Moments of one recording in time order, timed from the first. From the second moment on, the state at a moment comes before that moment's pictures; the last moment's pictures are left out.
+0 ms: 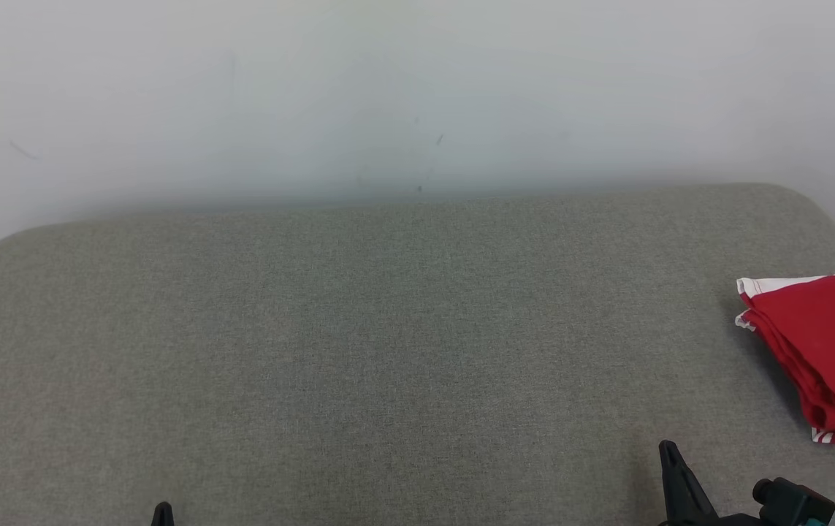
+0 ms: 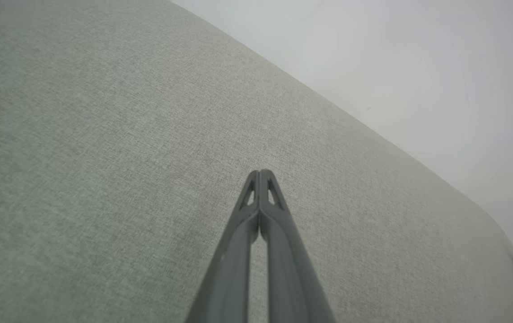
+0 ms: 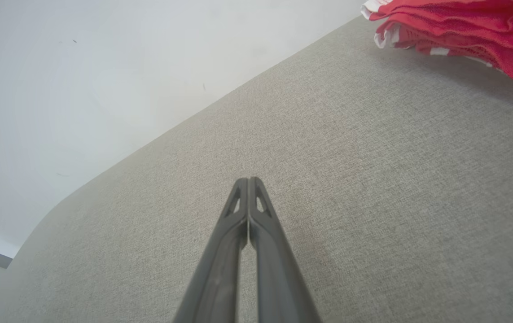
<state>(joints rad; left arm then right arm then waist) 0.09 0.04 0.06 0.27 -0.61 -0.08 -0.15 0.04 -0.06 -0.07 0.28 0.52 0.13 -0.10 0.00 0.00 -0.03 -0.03</state>
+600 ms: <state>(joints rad) 0.04 0.04 0.07 0.27 -0.85 -0.09 -0.09 0.00 -0.06 -0.08 0.27 0.78 0.13 -0.04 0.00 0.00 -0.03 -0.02</state>
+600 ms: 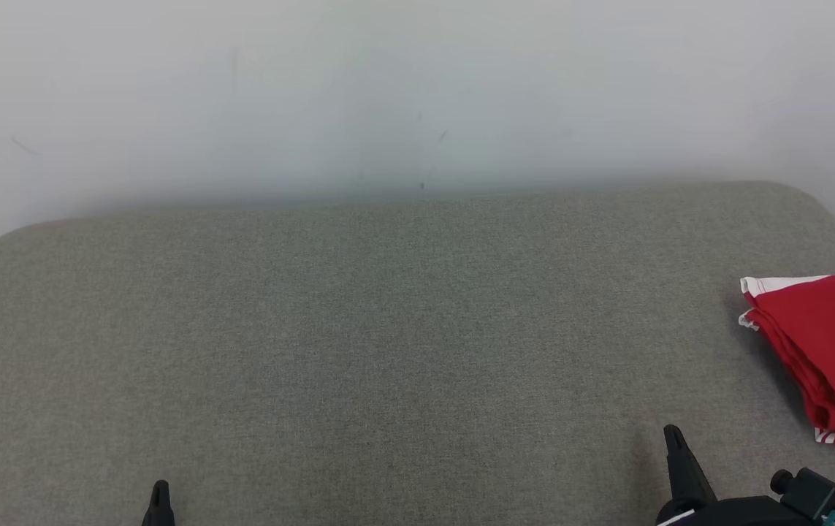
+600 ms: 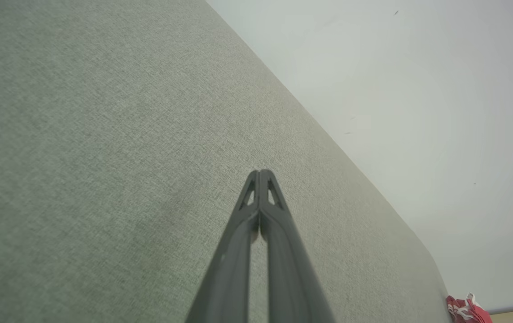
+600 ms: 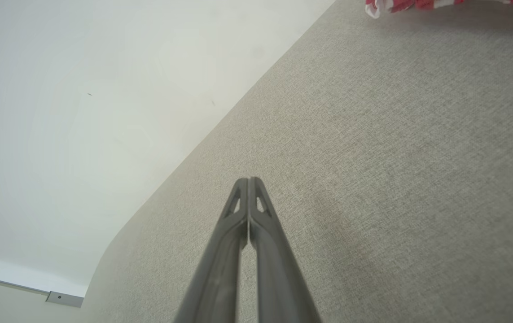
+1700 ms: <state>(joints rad) -0.03 0.05 0.09 0.26 -1.20 -0.11 0.01 -0.05 -0.05 -0.09 0.26 1.17 0.13 0.03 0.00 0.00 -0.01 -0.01</state>
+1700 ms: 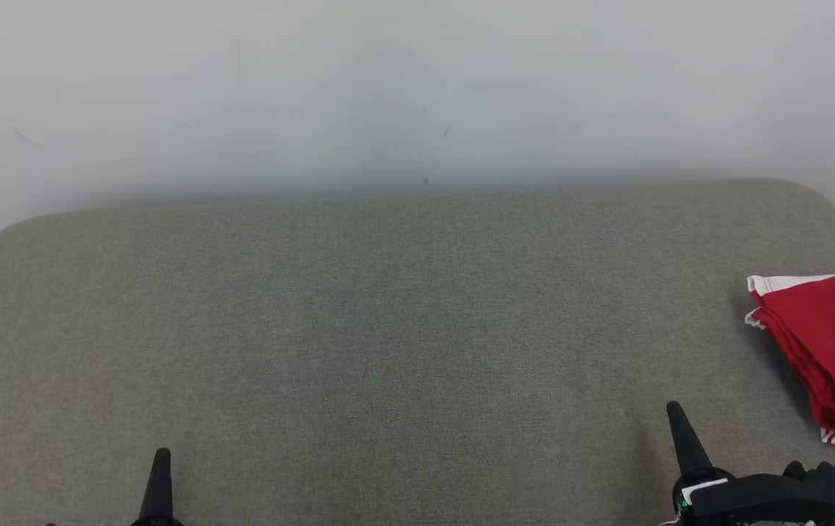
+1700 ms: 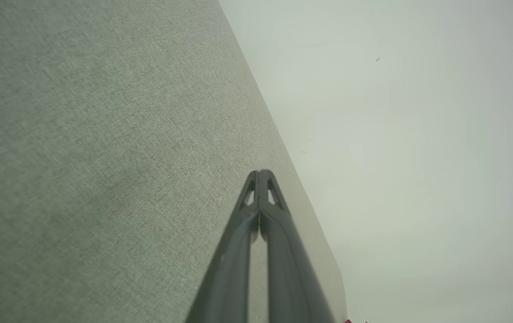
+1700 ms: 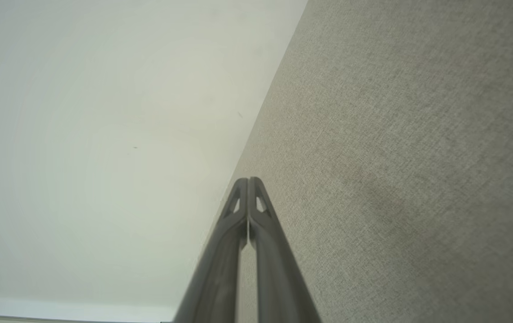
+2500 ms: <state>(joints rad) -0.06 0.05 0.10 0.25 -1.41 -0.12 0.06 -0.08 -0.05 -0.10 0.25 1.39 0.13 0.07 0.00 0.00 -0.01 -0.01</state>
